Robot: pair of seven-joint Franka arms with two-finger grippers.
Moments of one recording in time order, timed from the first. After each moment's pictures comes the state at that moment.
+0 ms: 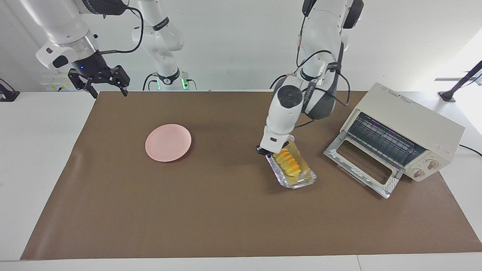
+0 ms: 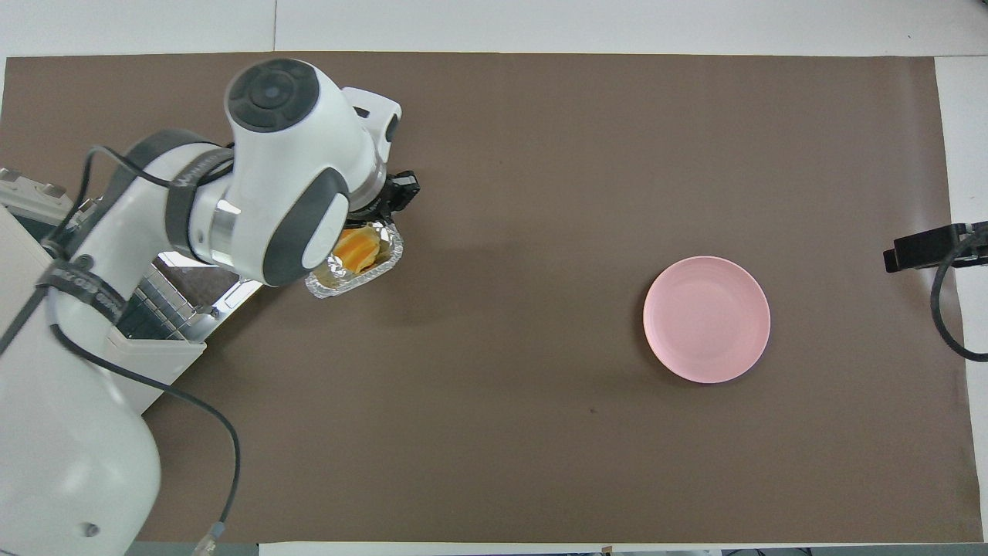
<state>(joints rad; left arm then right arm) -0.33 0.36 -0.10 -1.53 -0.03 1.89 -0.81 -0.15 -0.08 0.08 -1.65 0.02 1.53 -0.11</state>
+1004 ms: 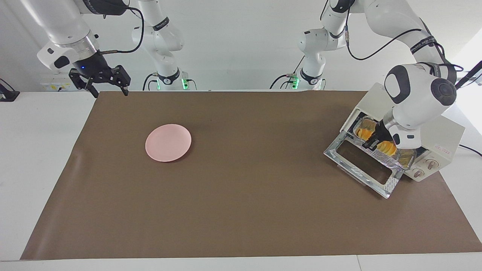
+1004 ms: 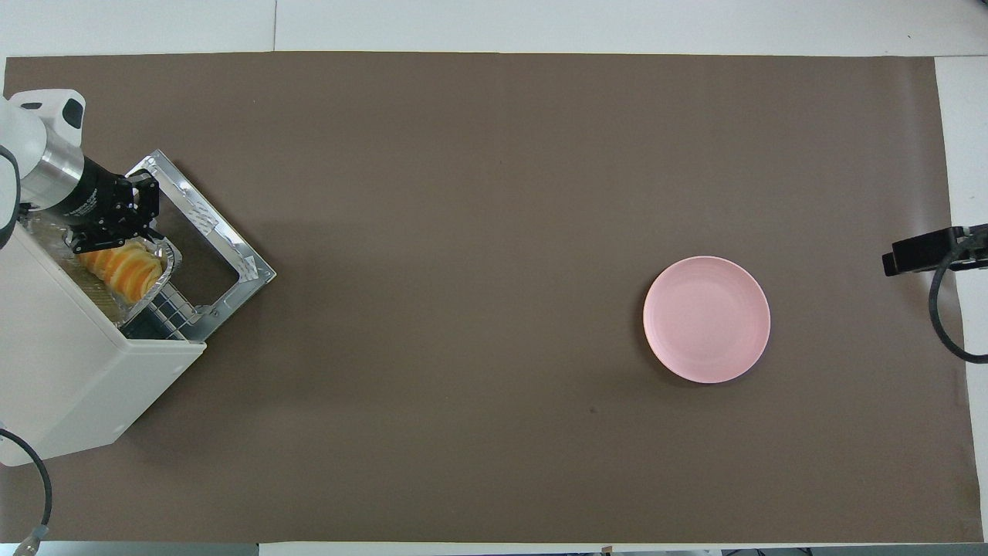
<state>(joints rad) 0.08 0.25 -0.06 -1.67 -0.01 1.76 -0.72 -0.15 -0.08 0.08 -1.65 0.02 1.52 -0.11</state>
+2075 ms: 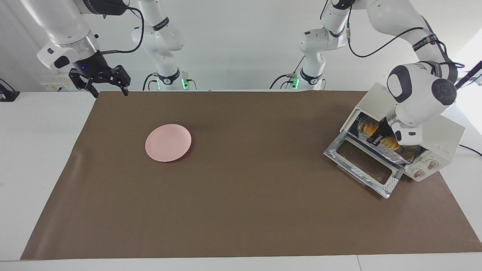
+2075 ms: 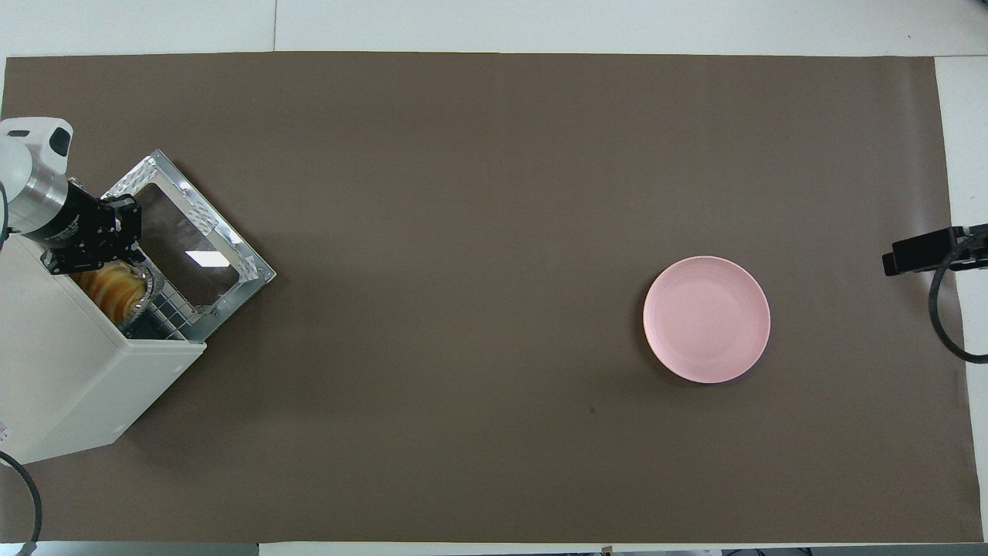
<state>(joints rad) 0.11 0.22 -0.06 -1.75 0.03 1.79 -0.64 -0.15 -0.08 0.08 -1.65 0.02 1.52 -0.11</state>
